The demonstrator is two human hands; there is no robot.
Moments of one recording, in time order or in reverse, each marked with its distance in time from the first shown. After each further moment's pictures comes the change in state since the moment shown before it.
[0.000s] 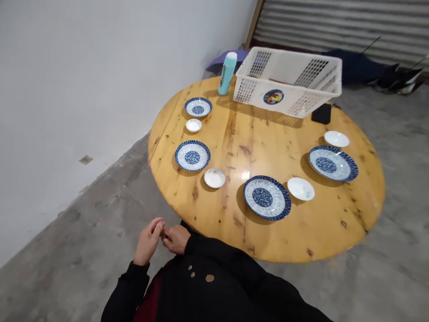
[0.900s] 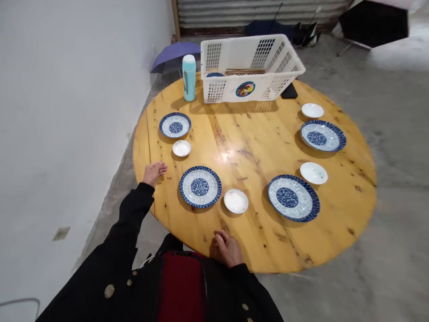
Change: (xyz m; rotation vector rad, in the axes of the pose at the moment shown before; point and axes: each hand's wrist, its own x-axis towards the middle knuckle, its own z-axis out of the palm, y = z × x) left_hand 0.454 0.197 -0.013 -0.257 -0.306 0.090; right_hand 0.095 0.057 -0.027 0.902 1.063 0.809
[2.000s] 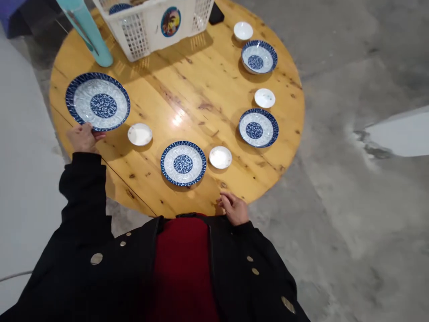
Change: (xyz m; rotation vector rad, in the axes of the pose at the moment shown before) left_hand 0.174 0.100 0.030 0.298 -0.096 0.326; right_hand -0.027 -0.057 0.048 0.183 0.622 0.144
